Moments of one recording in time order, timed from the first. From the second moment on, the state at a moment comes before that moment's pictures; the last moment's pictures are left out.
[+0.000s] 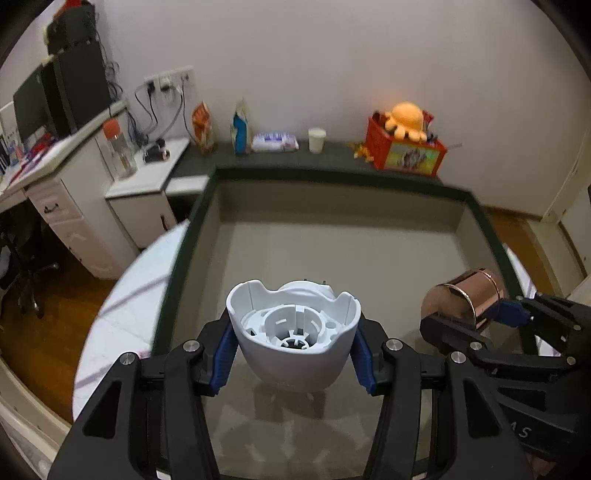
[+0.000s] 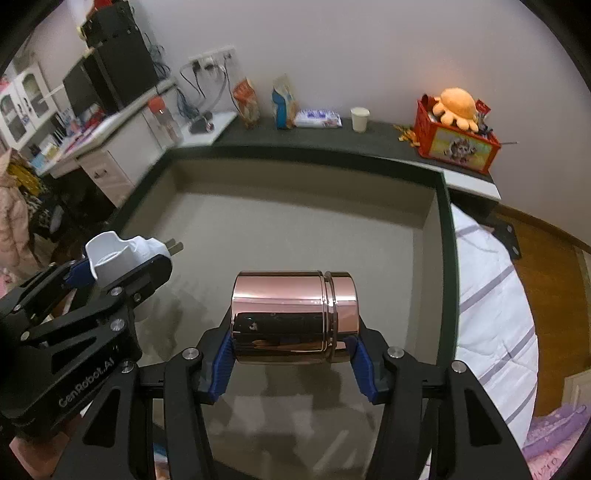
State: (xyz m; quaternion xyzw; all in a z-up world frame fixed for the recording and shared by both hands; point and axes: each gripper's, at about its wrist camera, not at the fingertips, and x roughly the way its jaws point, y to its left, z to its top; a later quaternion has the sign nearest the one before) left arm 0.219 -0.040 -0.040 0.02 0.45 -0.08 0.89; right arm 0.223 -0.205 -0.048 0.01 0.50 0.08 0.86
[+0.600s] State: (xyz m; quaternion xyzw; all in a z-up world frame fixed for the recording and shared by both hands) left arm 0.152 -0.002 0.015 0.00 0.39 -0.04 0.92; right arm 0.158 -0.223 0.013 0.04 0.42 0.08 0.90
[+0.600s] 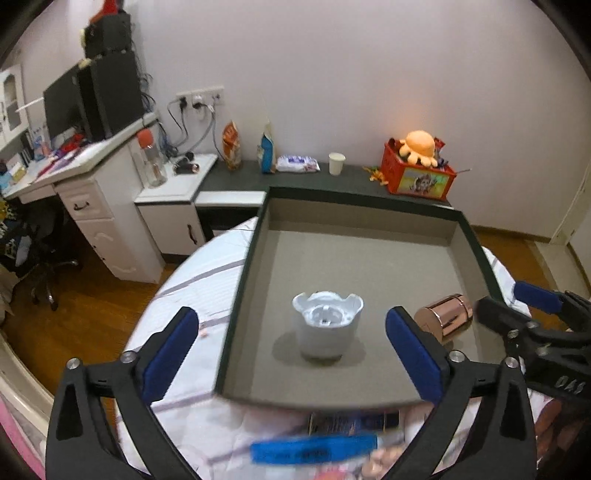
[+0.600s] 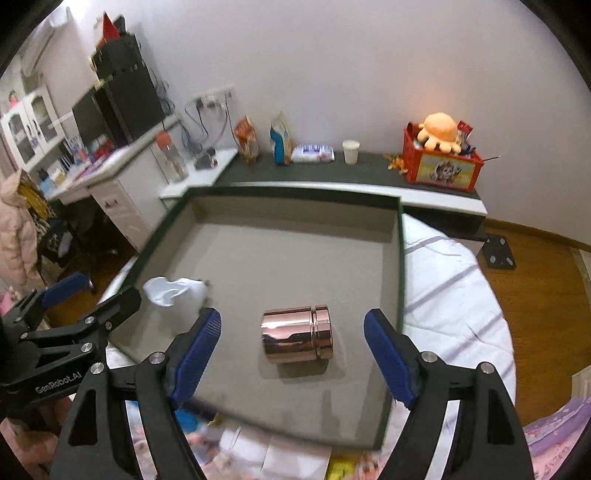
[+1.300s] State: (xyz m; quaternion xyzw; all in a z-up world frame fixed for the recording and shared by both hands) left arm -0.005 0.006 -0.003 0.00 0.41 -0.04 0.91; right arm -0.028 -0.268 -0.013 0.08 0.42 0.02 0.90
